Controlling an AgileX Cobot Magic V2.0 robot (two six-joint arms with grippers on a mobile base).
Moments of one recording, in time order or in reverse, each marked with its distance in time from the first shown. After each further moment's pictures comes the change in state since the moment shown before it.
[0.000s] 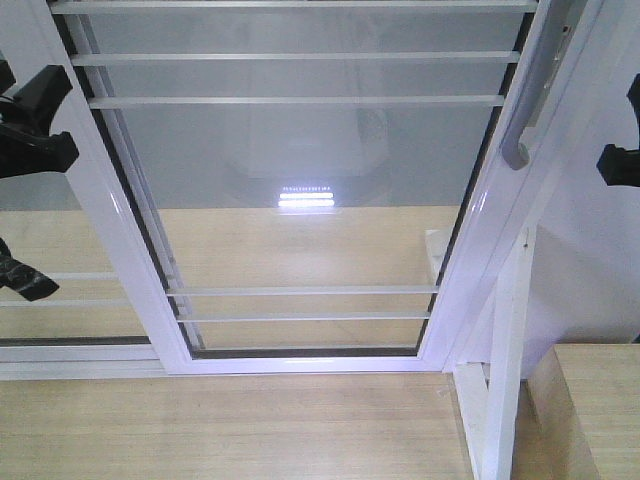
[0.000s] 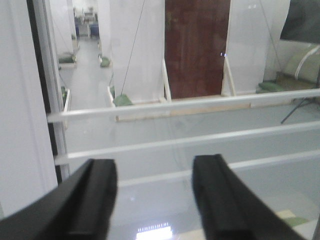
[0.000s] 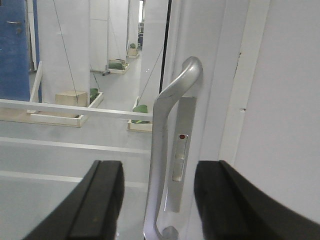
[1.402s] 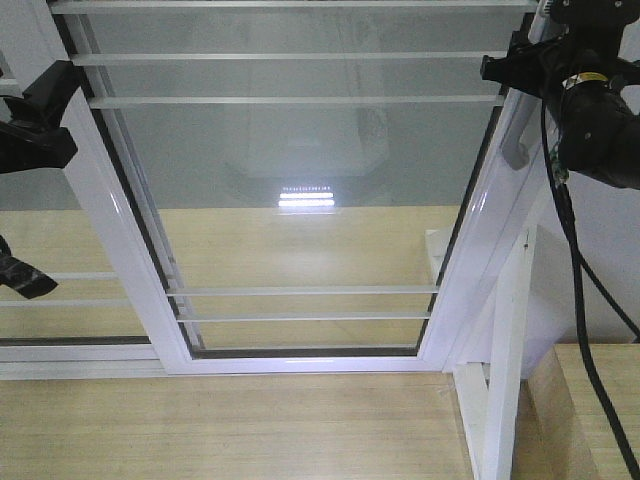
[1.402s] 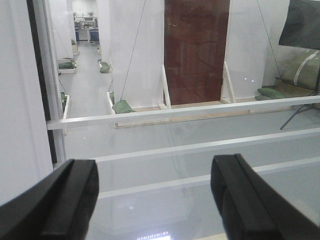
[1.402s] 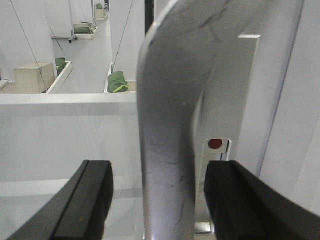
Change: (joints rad) left arm 0.000 0.000 0.000 0.000 -0.036 0.000; right arm -0.005 0.965 -0.621 0.125 -0.243 0.006
